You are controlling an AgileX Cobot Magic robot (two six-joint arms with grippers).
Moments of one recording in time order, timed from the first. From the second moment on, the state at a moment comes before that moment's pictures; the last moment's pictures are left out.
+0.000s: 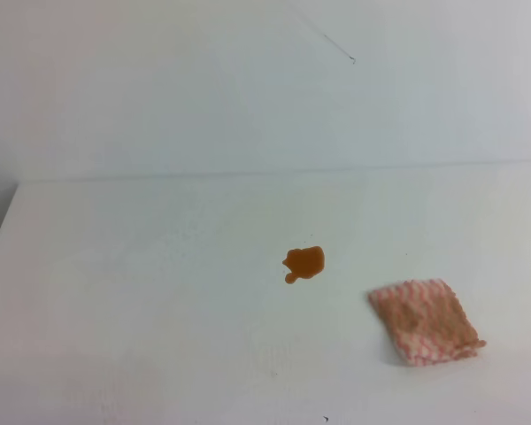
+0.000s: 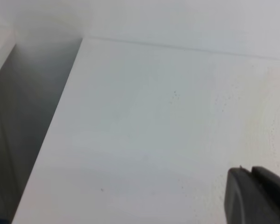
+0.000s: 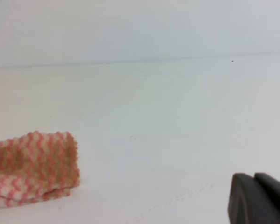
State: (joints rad) left arm -0.07 0.00 0.00 0.06 0.33 -0.30; right arm -0.02 -0.03 0.03 -0.11 0.29 0.11
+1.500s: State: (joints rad) left arm -0.07 0.00 0.00 0.06 0.33 -0.30; right arm -0.02 -0.03 0.03 -0.11 -0.60 0.11
